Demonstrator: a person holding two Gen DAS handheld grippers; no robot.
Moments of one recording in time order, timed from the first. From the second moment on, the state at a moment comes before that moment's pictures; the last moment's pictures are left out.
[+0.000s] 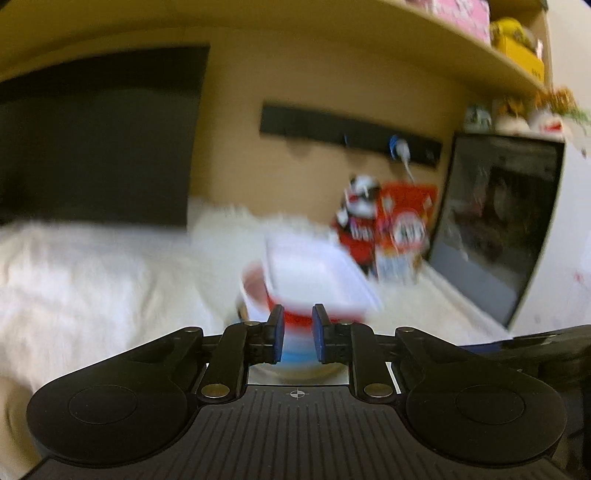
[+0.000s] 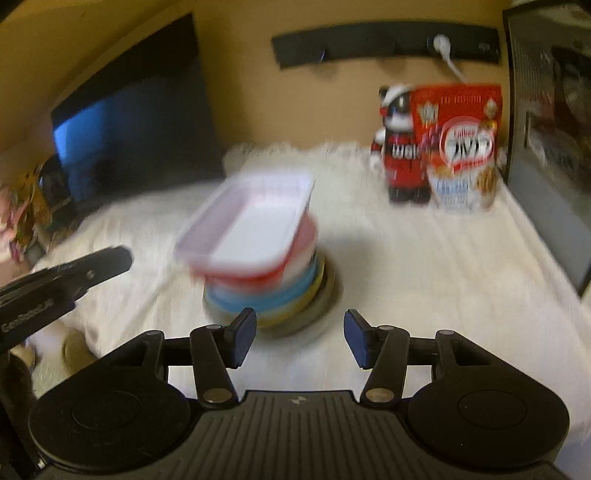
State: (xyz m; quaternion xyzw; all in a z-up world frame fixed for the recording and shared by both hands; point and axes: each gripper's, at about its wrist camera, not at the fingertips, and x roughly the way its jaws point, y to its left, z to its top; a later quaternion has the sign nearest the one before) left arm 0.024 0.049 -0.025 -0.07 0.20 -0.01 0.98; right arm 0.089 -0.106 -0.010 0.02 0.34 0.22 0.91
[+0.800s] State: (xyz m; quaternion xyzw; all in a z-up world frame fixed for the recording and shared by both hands) left arm -0.049 -0.003 -0.058 -0.05 0.28 0.05 0.96; right arm -0.012 -0.125 -0.044 0.00 0.33 0.24 0.92
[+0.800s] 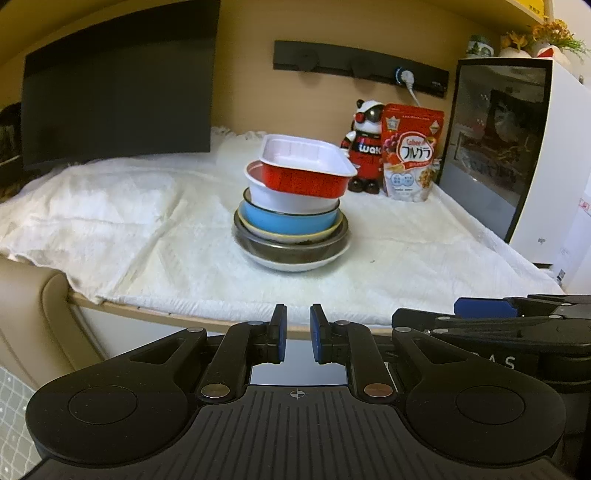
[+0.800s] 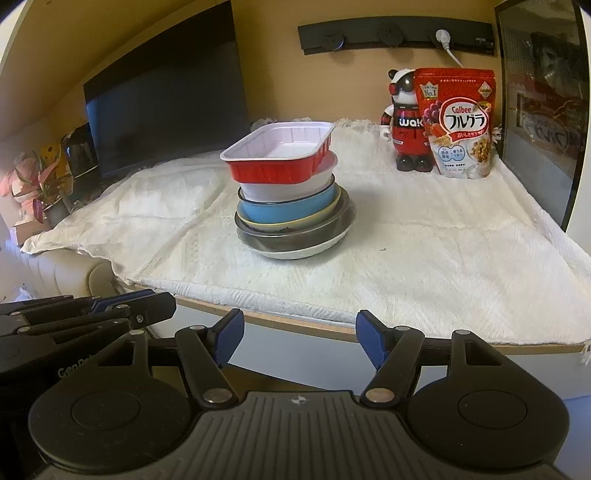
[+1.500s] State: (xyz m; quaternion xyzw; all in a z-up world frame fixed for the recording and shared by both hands) left arm -0.042 -0.006 -0.058 -0.05 0.29 0.04 0.96; right arm -0.010 -0.128 -0.045 0.01 0.33 0.23 0.92
